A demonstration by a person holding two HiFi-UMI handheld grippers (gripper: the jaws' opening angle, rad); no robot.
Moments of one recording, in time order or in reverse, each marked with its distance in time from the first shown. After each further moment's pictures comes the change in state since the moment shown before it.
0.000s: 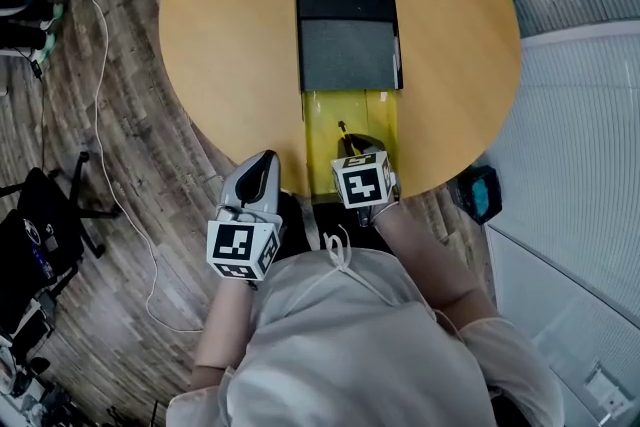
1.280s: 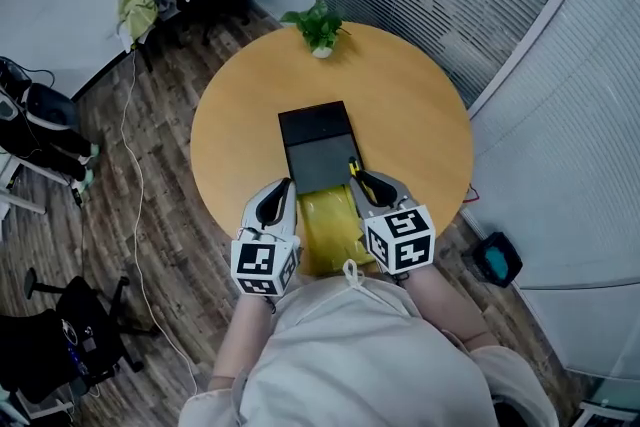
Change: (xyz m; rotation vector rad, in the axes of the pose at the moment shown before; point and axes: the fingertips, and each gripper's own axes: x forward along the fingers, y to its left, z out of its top) left arm -0.025 -0.101 0.184 0.292 -0.300 -0.107; right arm -0.278 -0.045 0.133 0.100 -0.730 0.041
